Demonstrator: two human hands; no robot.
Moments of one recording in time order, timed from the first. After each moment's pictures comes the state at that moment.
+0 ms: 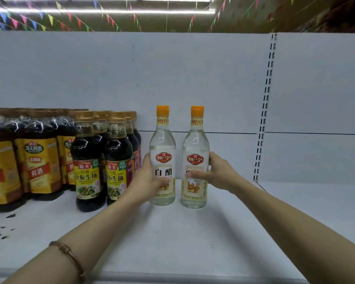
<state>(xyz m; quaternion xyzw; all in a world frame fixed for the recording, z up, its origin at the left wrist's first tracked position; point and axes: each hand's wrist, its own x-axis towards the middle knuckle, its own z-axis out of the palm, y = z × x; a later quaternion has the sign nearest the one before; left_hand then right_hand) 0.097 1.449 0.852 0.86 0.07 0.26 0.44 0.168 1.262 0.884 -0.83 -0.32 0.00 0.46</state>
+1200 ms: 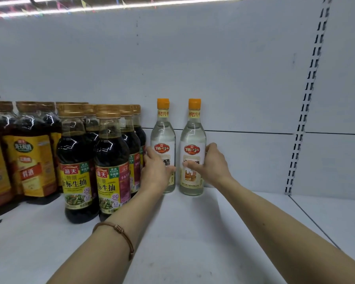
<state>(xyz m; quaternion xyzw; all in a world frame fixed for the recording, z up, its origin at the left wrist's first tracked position) 0.196 1.462 0.849 0.85 0.26 0.33 0.31 0.265 1.336 0.864 -0.85 -0.25 -0.10 0.45</state>
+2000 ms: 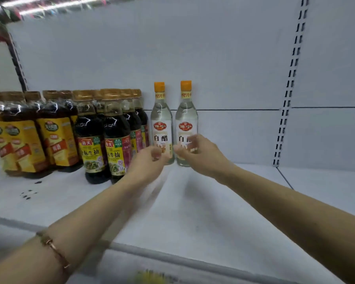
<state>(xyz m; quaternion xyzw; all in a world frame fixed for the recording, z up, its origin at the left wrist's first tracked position) 0.091 1.409 0.848 0.87 0.21 0.29 0.33 0.161 1.270 0.873 -0.80 -0.36 0.02 0.48</state>
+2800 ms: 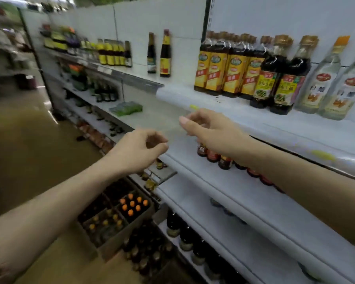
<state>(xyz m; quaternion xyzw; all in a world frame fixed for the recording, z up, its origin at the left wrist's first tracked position) -0.444 1.419 0.793 0.85 0.37 0.26 0.27 -0.278 1.335 0.834 -0.67 -0.62 0.17 0.37</state>
